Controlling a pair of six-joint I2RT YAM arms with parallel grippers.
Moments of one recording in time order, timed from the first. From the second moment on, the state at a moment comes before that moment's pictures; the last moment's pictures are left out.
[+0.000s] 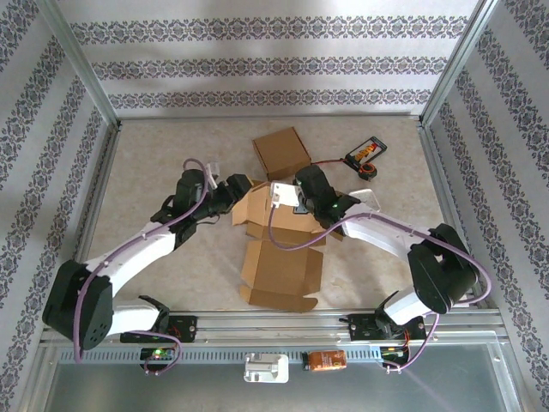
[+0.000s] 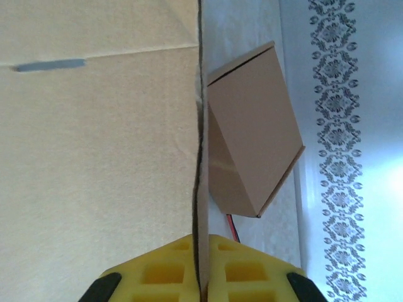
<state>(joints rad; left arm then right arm) -0.43 1.28 0.73 0.14 0.32 -1.13 0.66 1.52 0.92 -0.06 0.22 -1.01</state>
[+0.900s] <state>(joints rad) -0.50 1.27 0.94 0.02 0.10 -0.88 0.74 1.47 0.83 0.18 0.38 -1.17</state>
